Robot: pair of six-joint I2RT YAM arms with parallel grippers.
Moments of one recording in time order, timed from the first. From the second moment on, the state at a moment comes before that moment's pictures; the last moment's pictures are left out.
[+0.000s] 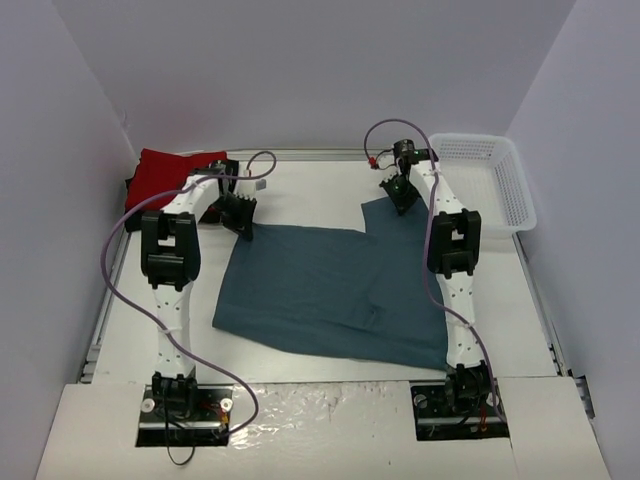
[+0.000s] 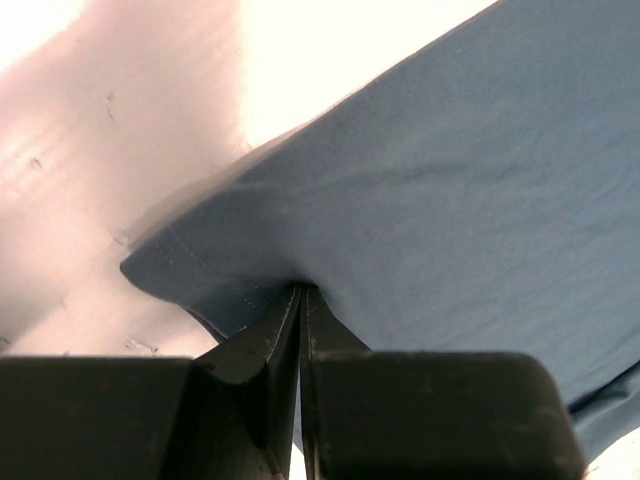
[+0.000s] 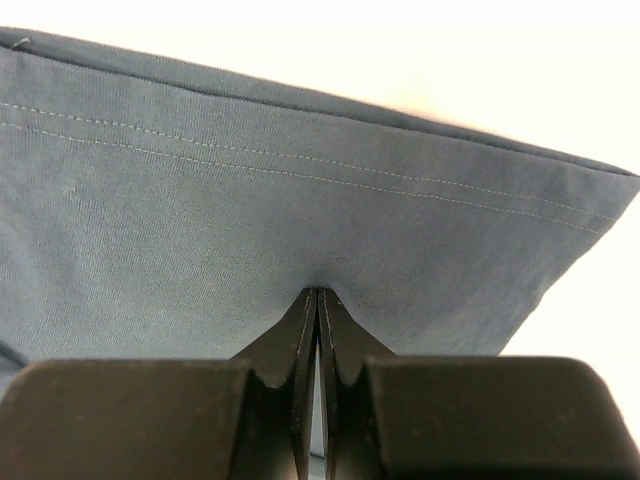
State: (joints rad) left arm -0.10 2.29 1.88 -0.94 0.48 0.34; right arm 0.15 2.57 2.35 -1.05 -0.03 -0.45
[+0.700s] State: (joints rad) left arm -0.11 2.46 2.22 -0.97 0.29 0.22; right arm 0.16 2.67 2.49 -0.84 0.07 -0.42
